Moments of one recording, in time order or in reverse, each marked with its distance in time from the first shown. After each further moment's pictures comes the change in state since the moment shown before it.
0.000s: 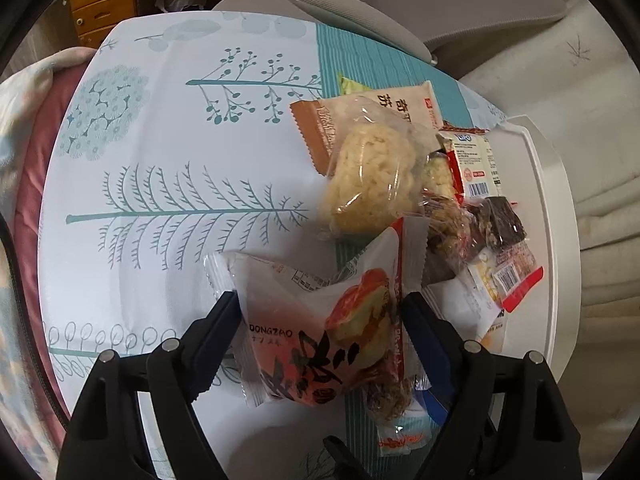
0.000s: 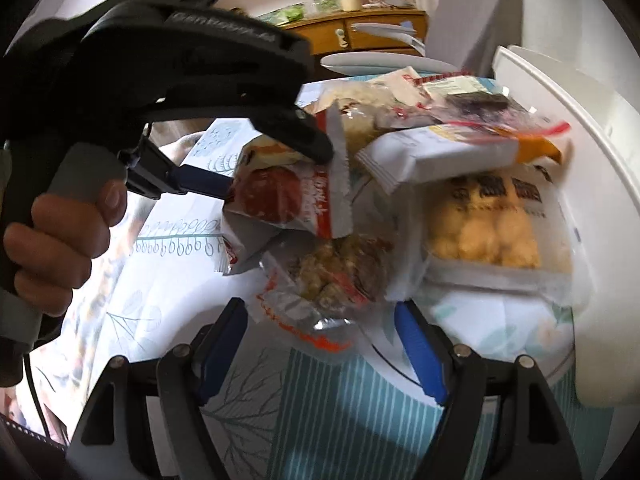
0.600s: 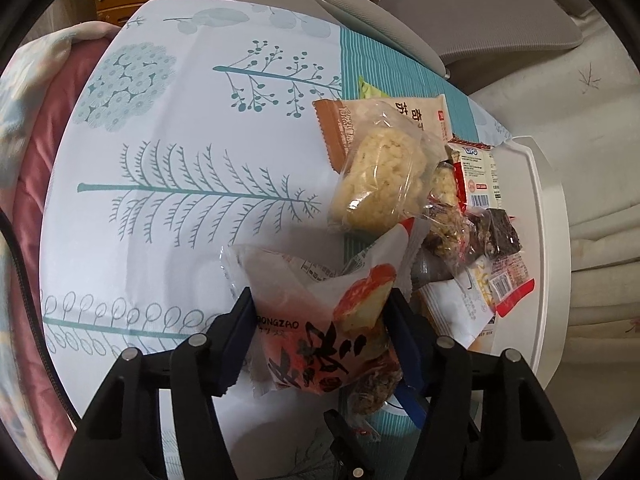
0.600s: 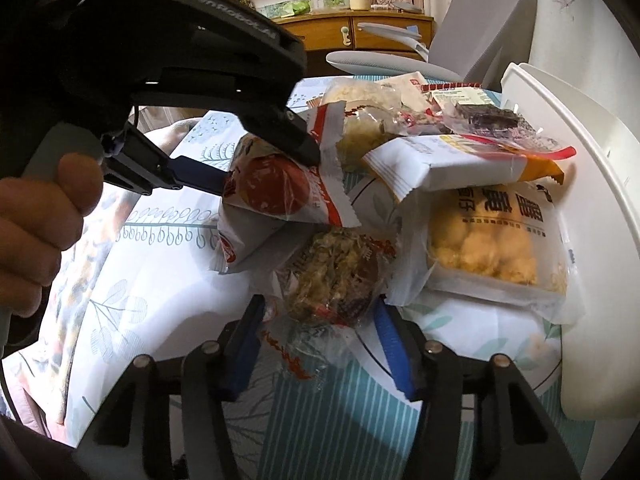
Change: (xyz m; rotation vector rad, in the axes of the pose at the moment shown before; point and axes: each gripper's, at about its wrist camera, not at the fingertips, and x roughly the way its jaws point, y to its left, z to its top) left arm -0.016 0.015 -0.013 -0.085 -0.001 -0.025; right arm 0.002 0.014 0.002 -0.059 0.028 -0.057
